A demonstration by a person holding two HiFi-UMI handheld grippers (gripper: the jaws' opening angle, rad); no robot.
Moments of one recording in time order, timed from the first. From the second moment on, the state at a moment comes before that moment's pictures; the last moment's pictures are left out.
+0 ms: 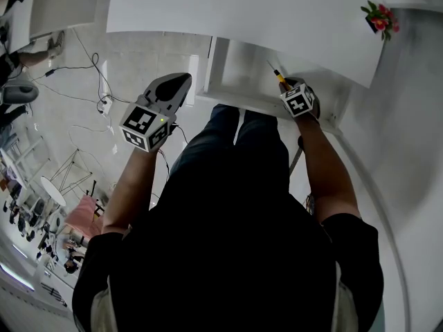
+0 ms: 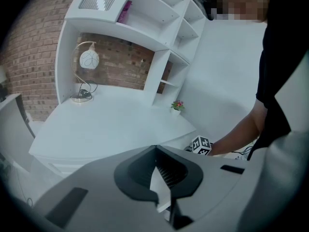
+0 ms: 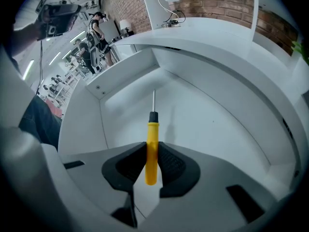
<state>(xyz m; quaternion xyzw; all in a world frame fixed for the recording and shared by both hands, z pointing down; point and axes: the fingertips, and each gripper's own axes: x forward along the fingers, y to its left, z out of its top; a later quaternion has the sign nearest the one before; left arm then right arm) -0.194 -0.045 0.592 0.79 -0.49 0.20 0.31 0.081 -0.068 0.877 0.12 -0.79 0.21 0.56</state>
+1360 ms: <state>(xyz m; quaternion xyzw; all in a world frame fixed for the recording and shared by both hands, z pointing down) -0.211 -0.033 0.621 0.77 -0.50 0.20 0.34 0.064 -0.065 0.906 0.12 -0.79 0.21 0.57</state>
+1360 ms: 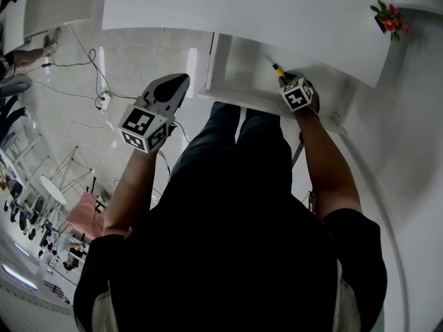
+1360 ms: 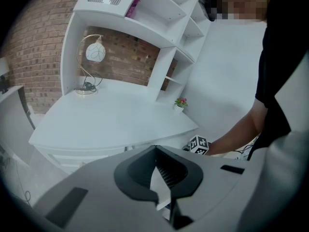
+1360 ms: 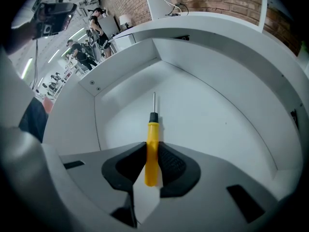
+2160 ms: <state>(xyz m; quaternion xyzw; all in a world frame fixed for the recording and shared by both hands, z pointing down) -0.206 -0.031 0.612 0.78 -0.50 0.19 0.32 0.062 -0.069 0.899 0.13 -0.79 0.20 0.57</state>
